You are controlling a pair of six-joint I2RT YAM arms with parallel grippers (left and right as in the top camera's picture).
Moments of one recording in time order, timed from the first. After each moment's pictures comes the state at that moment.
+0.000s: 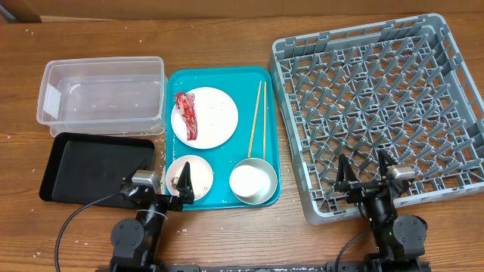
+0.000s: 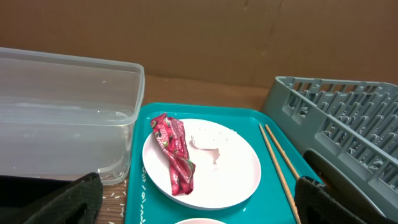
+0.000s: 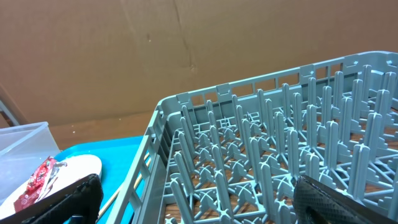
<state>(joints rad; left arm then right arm) -0.10 0.02 0.03 -0.12 0.07 -0.20 0.10 0.01 0.02 -0.03 -0.07 0.23</state>
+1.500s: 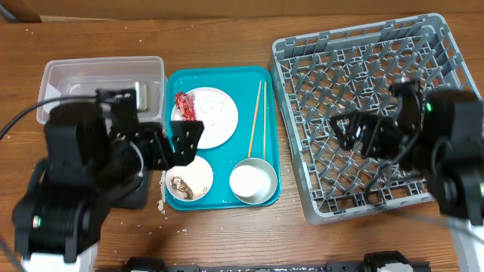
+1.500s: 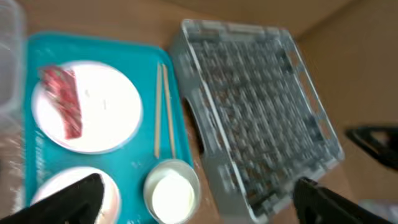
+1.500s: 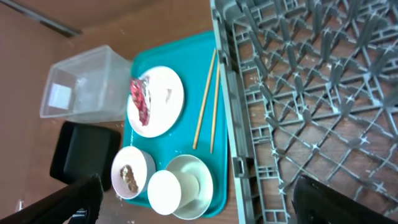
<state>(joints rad) -0.11 1.04 1.44 -1.10 0.47 -0.36 0.10 1.09 1.39 -1.12 -0.38 0.35</state>
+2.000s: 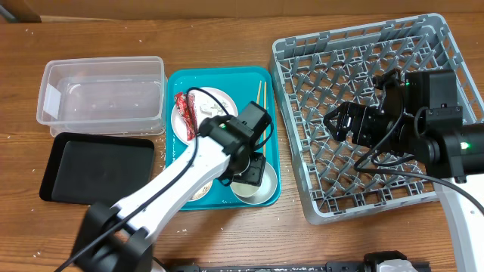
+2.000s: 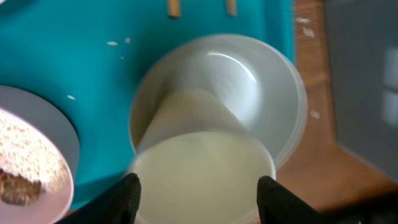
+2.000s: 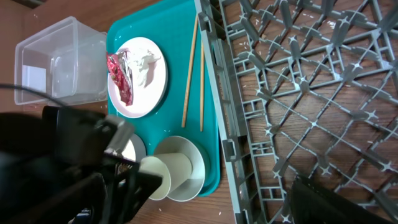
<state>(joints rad) -0.67 1.66 1.25 -1.07 0.11 -0.49 0.10 1.23 1.41 -1.20 -0.39 0.34</state>
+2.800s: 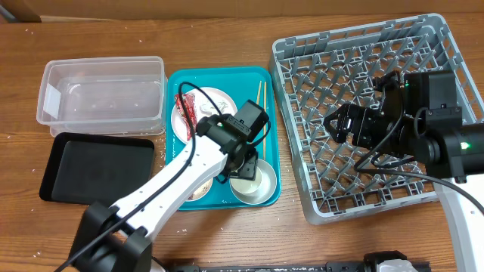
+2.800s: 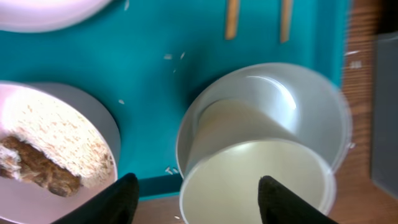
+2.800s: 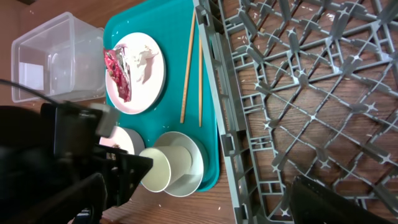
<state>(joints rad) -0.66 1.66 1.24 -1.07 0.00 -0.56 0.10 1.23 1.41 -1.22 -0.39 0.34</state>
